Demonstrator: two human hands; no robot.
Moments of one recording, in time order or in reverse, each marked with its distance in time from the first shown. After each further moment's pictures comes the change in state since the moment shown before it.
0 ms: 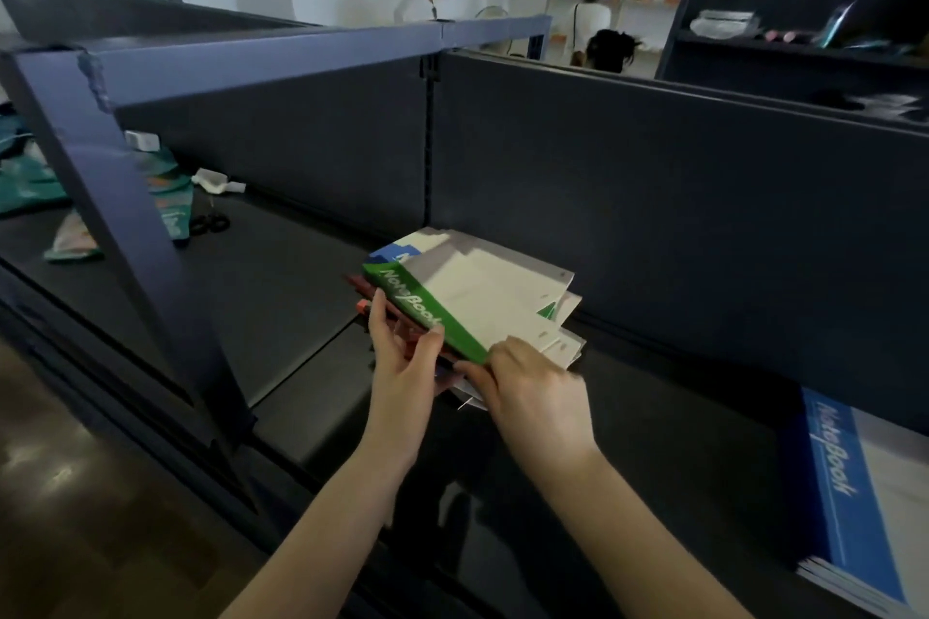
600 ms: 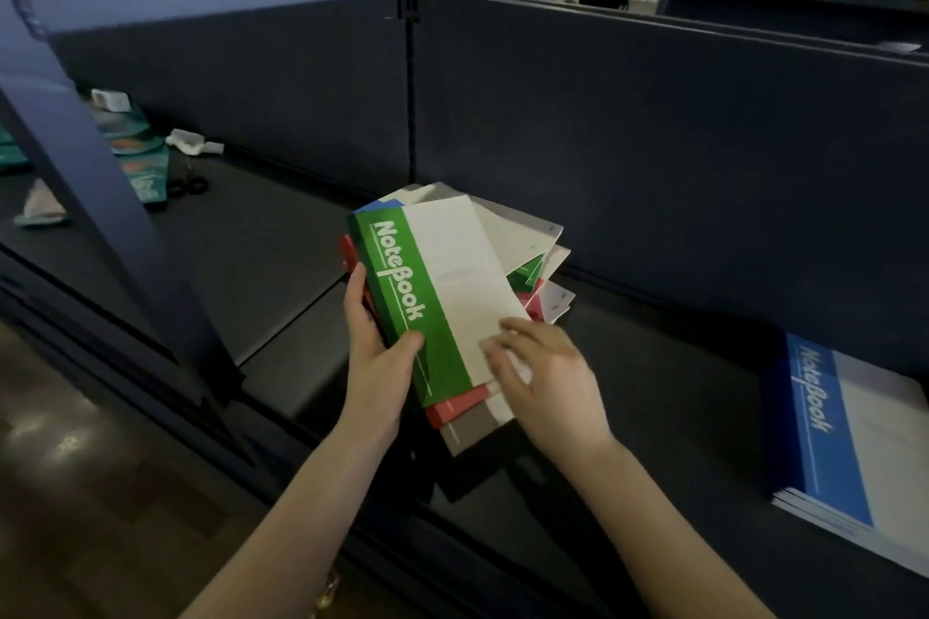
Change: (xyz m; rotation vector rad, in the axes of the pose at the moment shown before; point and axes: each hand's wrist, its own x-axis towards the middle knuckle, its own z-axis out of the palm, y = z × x) left_hand -0.017 -0.014 -0.015 0.126 0.028 -0.025; right_hand -0.038 0.014 -0.015 0.433 -0.306 0.345
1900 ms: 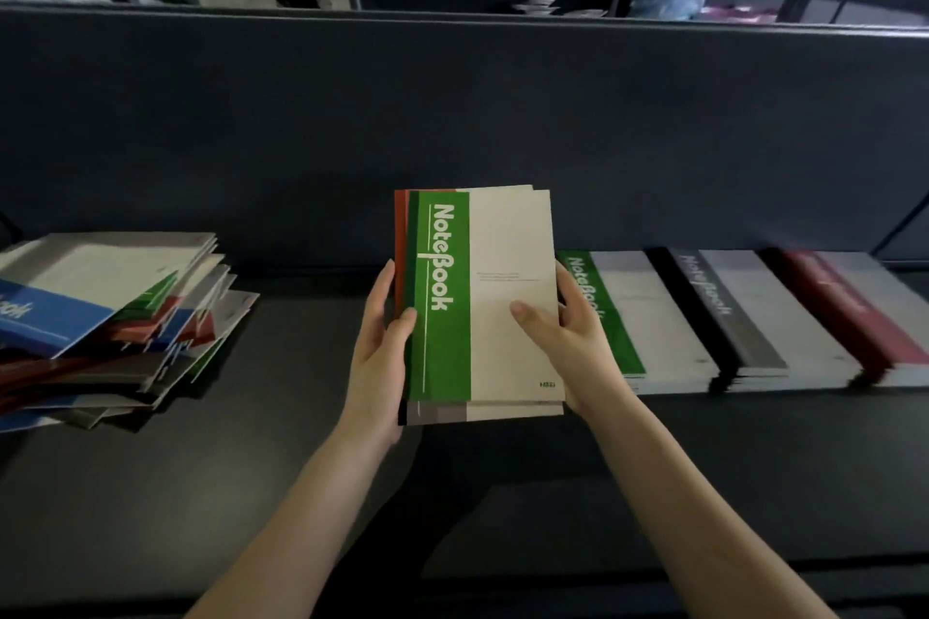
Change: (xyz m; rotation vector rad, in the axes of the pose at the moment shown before) left_hand -0.136 -0.044 0.261 -0.068 -0.558 -0.151; right_hand -0.123 0.152 -0.258 0.722 0.349 0.612
